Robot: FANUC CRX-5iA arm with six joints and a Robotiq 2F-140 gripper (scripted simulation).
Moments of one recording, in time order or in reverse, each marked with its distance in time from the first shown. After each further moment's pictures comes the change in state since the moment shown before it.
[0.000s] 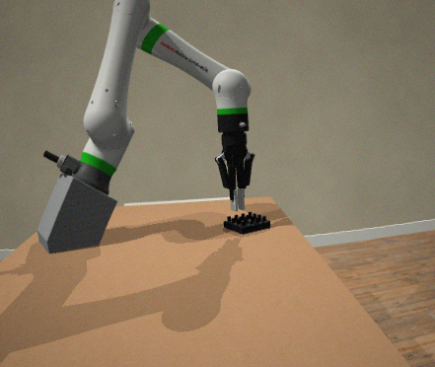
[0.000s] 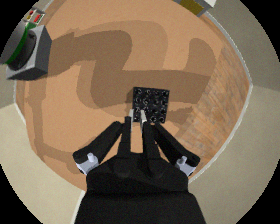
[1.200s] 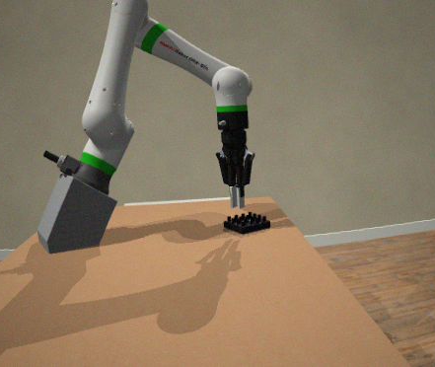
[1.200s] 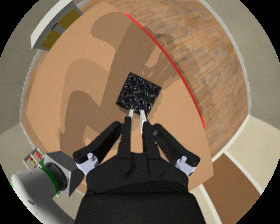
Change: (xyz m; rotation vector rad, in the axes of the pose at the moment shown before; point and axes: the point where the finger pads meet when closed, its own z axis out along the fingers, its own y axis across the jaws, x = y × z) arm 0.000 0.000 -0.008 -0.001 0.020 1.199
